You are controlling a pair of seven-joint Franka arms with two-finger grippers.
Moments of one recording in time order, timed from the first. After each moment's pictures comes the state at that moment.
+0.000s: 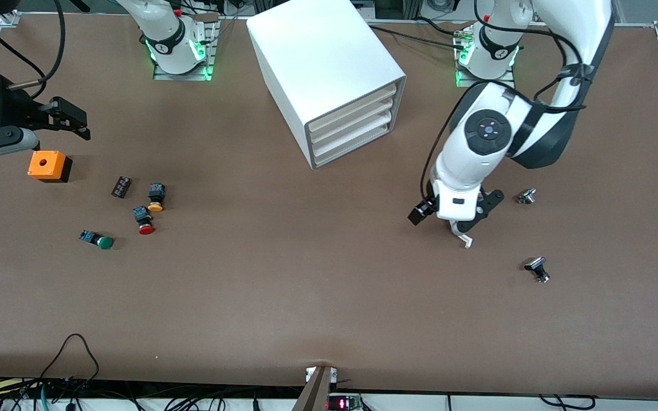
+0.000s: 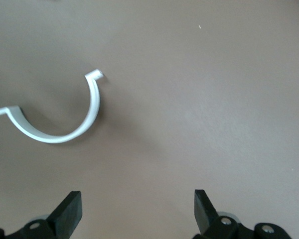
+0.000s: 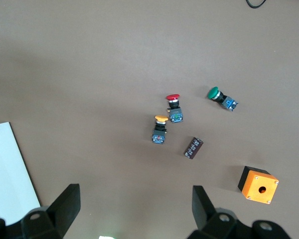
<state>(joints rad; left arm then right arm) -0.08 0.37 -0.37 -1.70 0.14 2.06 -1.20 -0.14 0.04 0.22 -1.55 0.00 1.54 -0.15</state>
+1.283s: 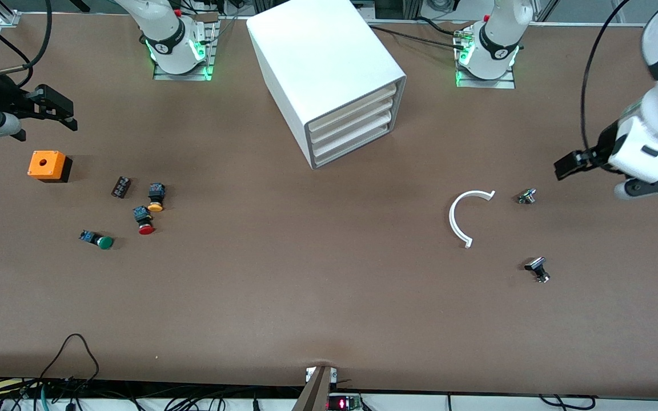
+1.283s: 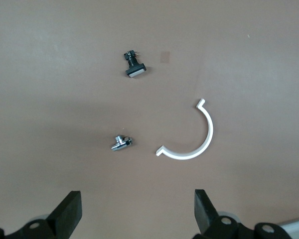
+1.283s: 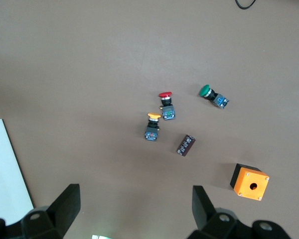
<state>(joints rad) 0.04 0.08 -0.10 -1.61 0.05 1.62 -0.20 -0.01 -0.02 0.06 -1.61 0.00 1.57 -0.19</state>
